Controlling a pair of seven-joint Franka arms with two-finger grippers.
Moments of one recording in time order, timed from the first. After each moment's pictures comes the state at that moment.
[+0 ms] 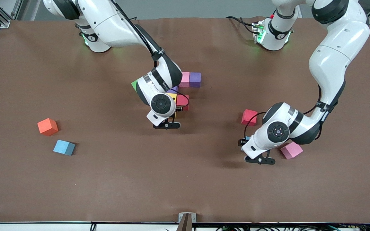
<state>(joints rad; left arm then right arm) 0.24 0.92 -0.74 -1.50 0.66 2.09 -0.55 0.71 0.74 -0.03 -1.48 0.23 1.97 0.56</state>
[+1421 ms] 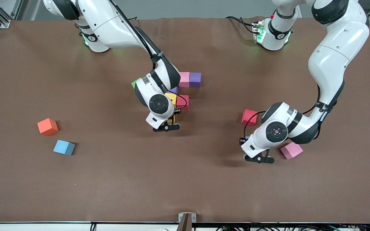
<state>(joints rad) 0.24 0.92 -0.74 -1.50 0.66 2.06 -0.56 0.70 0.75 -0.04 -1.51 0.20 2.05 0.46</state>
